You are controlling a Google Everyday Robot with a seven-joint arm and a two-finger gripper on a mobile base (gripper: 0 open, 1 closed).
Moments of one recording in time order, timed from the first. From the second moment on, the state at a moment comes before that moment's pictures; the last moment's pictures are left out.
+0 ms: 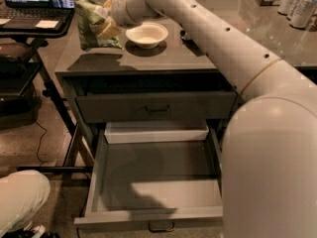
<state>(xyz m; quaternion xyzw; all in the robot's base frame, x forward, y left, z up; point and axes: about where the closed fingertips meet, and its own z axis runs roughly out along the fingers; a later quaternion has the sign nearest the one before) 0.790 0.149 0.949 -0.66 0.52 0.04 0.55</state>
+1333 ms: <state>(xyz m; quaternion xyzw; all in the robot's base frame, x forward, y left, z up) 0.805 0.134 0.932 -0.66 0.53 0.15 0.52</state>
